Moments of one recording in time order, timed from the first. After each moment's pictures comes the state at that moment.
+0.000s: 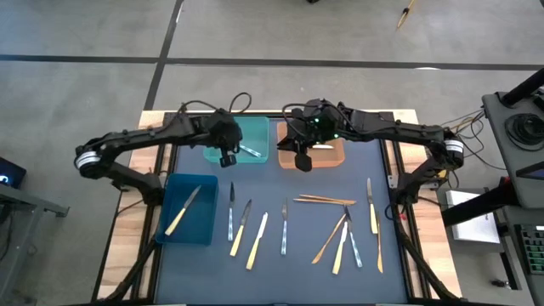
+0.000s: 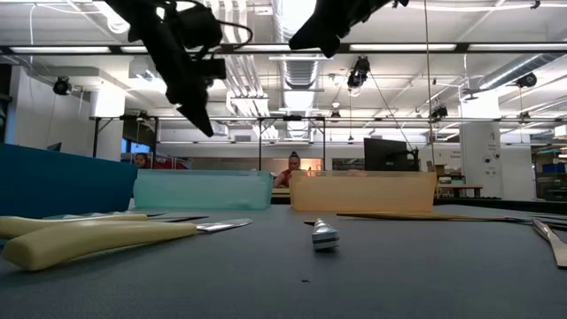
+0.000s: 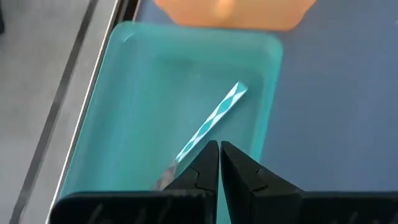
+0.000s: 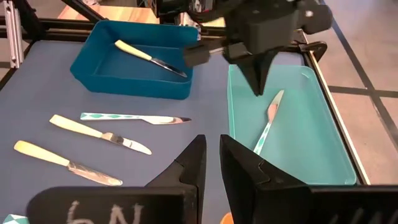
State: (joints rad) left arm 0.47 1.37 1.00 -0.61 -0.10 0.32; right arm -0.27 1.55 1.45 -0.47 -0.26 -0.20
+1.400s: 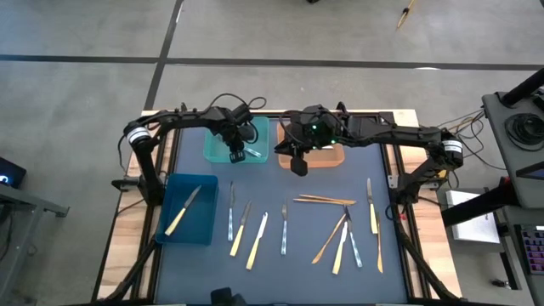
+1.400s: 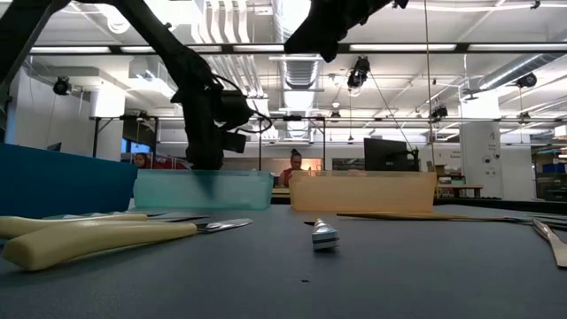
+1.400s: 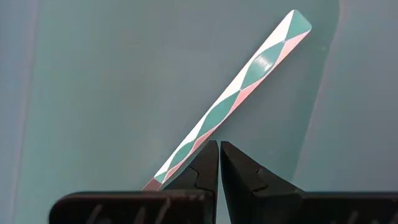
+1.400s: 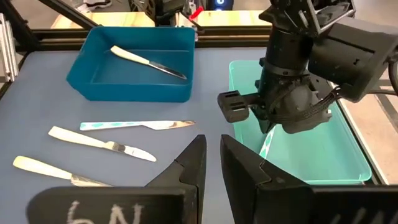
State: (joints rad) left arm 0.64 1.85 1.17 -0.65 0.10 0.41; right arm -0.22 1.56 1.41 -0.41 -0.21 -0.12
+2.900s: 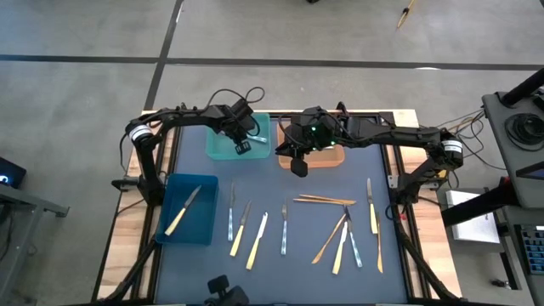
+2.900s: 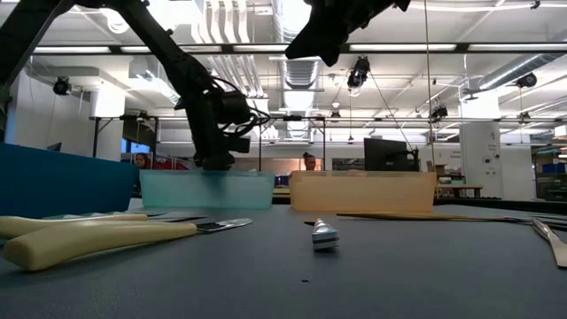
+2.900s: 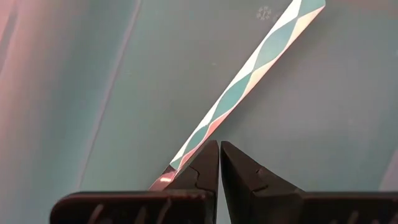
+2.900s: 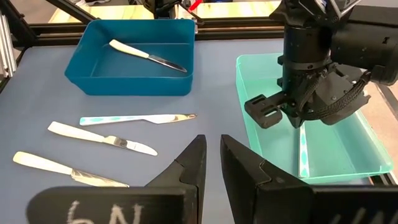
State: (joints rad) left arm 0.68 1.87 1.16 -0.48 -0.05 0.30; right arm -0.22 1.56 1.39 -0.41 -0.20 -0.10
